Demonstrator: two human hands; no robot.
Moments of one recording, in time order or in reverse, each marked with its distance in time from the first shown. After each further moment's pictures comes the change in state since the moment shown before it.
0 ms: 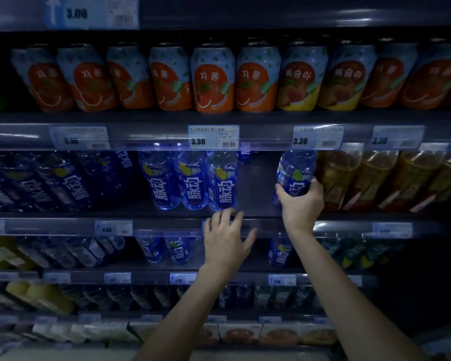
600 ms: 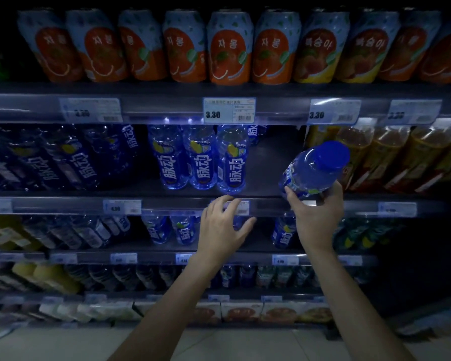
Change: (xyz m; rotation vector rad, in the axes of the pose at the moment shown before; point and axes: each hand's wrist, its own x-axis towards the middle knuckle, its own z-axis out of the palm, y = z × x) left_hand -0.024 -0.033 -0.015 -0.232 -0.046 0.010; right_hand -0.053 -0.001 -0.046 0.190 -0.048 -0.198
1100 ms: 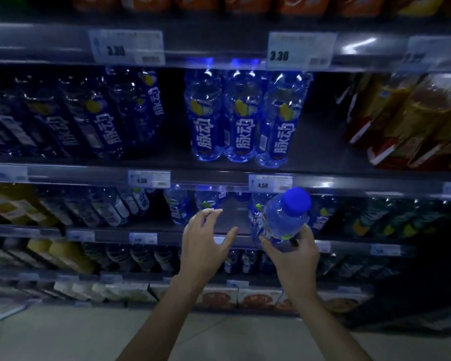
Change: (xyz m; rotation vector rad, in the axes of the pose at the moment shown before) left_hand -0.082 -0.111 -0.011 -0.082 -0.032 -0.191; right_hand -0.175 0.021 0.046 0.026 -0.313 0.218
